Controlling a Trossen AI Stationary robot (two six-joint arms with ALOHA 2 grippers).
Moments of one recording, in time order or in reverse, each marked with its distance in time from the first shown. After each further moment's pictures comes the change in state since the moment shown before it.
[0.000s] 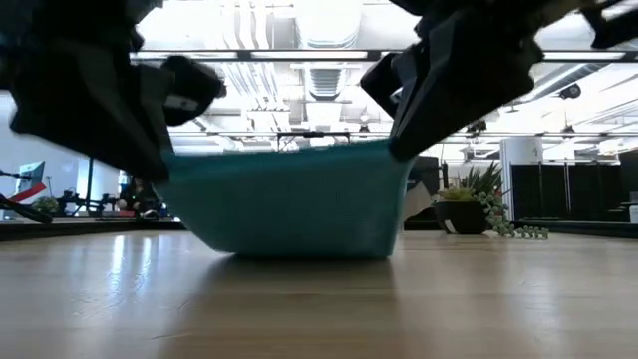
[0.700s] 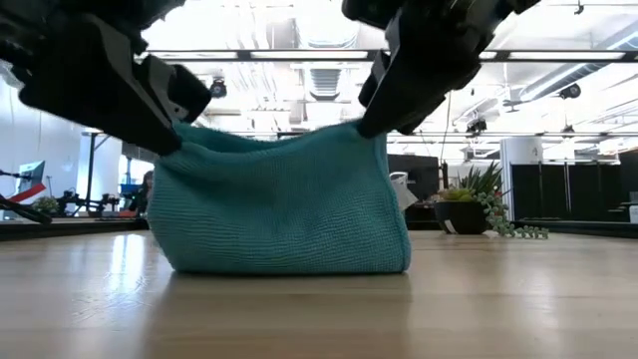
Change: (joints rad) left arm 0.020 -0.067 -0.080 0.128 0.014 -0.195; right arm -0.090 -0.032 0.025 -0.024 -0.086 0.207
